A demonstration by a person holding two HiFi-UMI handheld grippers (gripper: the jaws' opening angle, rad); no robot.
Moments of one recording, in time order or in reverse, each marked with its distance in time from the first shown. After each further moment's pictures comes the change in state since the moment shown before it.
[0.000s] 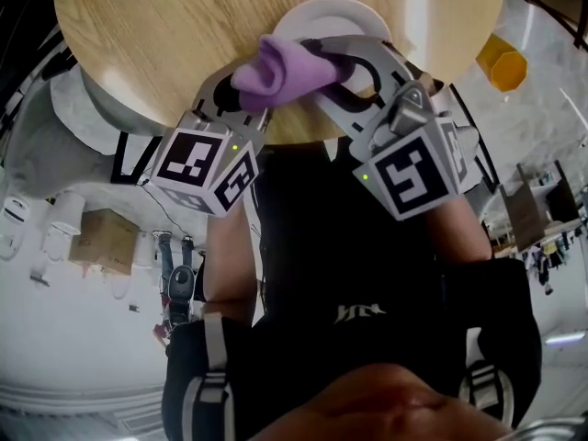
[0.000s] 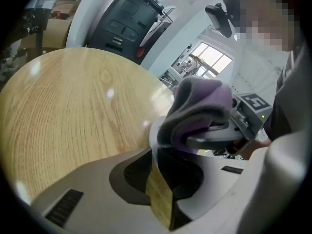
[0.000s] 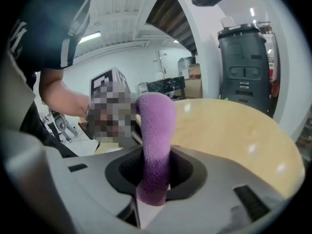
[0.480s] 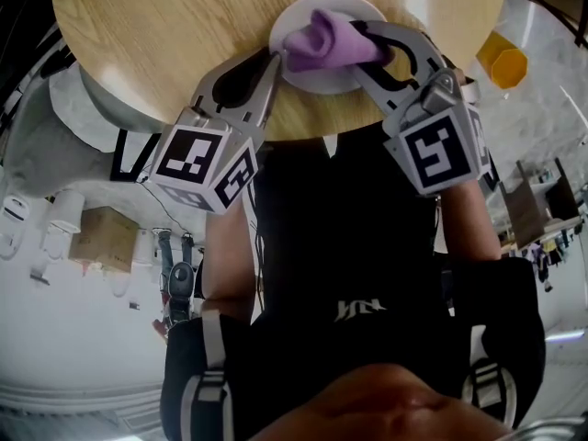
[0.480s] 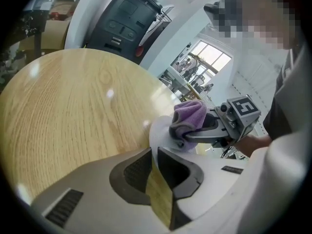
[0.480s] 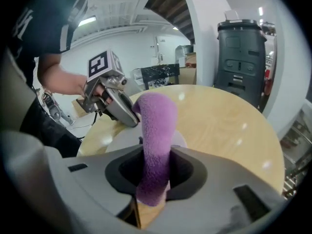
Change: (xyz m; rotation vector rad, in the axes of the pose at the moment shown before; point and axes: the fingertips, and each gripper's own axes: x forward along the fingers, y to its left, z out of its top) left arm -0.001 0.000 0.001 0.013 0.007 0.004; right arm -0.022 -0.030 -0.044 -0.079 0.144 -0.050
